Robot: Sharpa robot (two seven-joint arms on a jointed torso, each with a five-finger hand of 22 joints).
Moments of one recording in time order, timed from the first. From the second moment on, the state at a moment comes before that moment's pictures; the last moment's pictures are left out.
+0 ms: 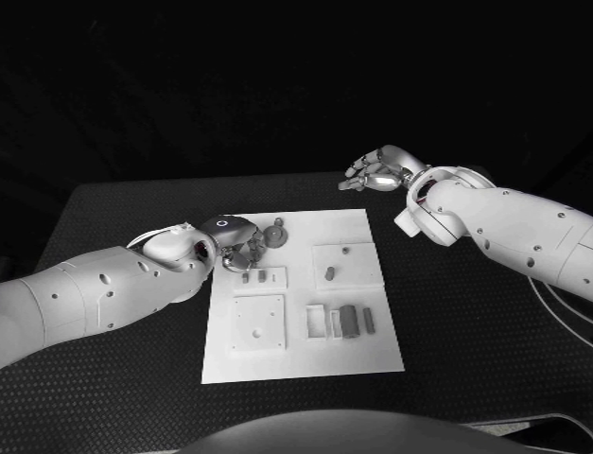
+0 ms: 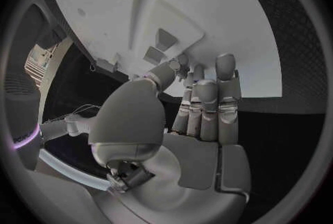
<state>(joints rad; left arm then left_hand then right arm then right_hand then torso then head) 1.13 -0.63 -0.18 1.15 -1.60 -0.30 0.05 1.19 -0.18 0.59 -0.28 0.08 0.88 0.15 0.27 0.47 1.17 0.08 0.06 0.28 1.26 -0.03 1.28 0.57 0.04 1.38 -0.13 0.35 1.31 1.15 -0.63 0.08 1.14 -0.99 -0.28 0.01 0.96 -0.10 0.50 -0.27 0.05 0.77 0.20 0.19 0.57 0.98 0.16 0.31 0.18 0.81 0.17 0.45 0.40 0.15 0.48 0.21 0.30 1.11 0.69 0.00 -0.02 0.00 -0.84</state>
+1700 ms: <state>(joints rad) 1.22 -0.85 -0.11 1.19 -0.33 -0.20 0.18 1.09 -0.14 0.56 -0.26 0.09 0.77 0.19 0.29 0.49 0.94 0.17 0.07 0.19 0.74 0.15 0.53 0.33 0.02 0.81 0.05 0.06 0.88 1.15 -0.68 -0.05 1.19 -1.64 -0.10 0.05 1.14 -0.11 0.52 -0.29 0.05 0.82 0.18 0.25 0.56 1.06 0.13 0.30 0.15 1.00 0.09 0.52 0.48 0.20 0.67 0.20 0.31 1.12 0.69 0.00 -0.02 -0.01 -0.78</state>
